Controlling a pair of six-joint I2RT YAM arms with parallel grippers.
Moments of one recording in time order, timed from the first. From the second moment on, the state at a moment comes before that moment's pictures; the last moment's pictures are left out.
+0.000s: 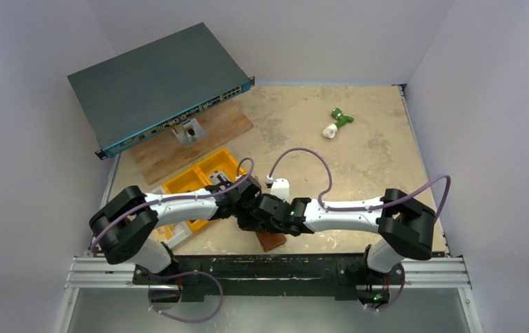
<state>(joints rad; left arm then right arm) -0.91 1.49 0.70 -0.26 0.20 -1.07 1.22 1.59 0.90 -0.46 0.40 1.03</state>
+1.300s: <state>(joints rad) -0.90 1.20 0.82 -0.63 -0.02 -0.89 1.04 1.16 0.88 -0.56 0.27 1.01</state>
